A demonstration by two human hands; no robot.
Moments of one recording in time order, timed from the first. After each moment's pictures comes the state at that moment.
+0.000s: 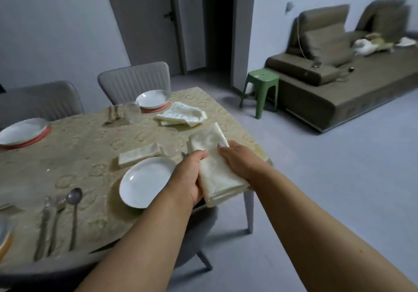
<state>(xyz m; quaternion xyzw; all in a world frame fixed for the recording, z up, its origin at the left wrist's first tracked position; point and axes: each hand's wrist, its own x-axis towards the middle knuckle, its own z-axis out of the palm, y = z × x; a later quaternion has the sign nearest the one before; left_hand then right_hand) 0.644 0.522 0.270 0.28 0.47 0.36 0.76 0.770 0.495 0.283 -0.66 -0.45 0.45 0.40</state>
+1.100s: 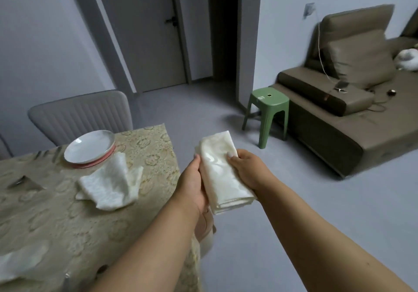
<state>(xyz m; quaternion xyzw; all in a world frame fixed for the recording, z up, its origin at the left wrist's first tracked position) 1.028 0.848 0.240 0.21 0.44 0.41 0.77 1.158 0.827 0.257 -0.64 -0.44 0.47 0.42</state>
